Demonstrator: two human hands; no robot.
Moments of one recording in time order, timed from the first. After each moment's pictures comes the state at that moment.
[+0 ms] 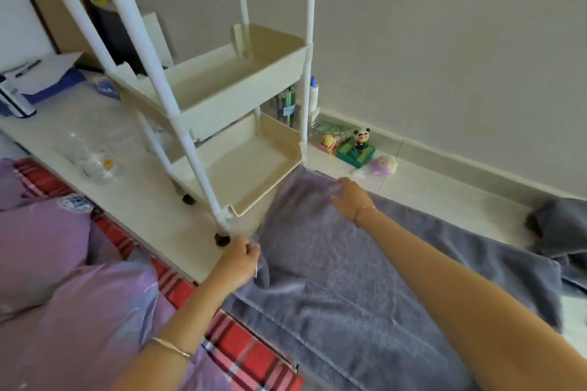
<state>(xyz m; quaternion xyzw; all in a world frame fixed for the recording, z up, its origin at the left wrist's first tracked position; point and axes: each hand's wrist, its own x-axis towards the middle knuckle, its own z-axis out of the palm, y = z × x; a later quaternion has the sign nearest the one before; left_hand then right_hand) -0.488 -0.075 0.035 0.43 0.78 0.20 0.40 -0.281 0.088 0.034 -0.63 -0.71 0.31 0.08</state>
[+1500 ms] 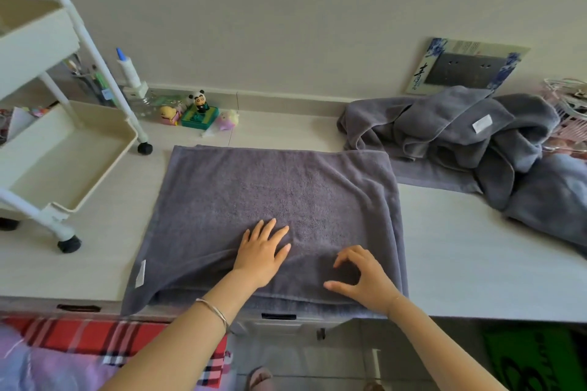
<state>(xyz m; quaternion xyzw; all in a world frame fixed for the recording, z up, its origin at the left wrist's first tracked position) -0.250 -0.134 -0.020 0.85 0.49 -0.08 0.20 -0.026 -0.250 -0.014 -0.68 -0.63 0.30 0.21</state>
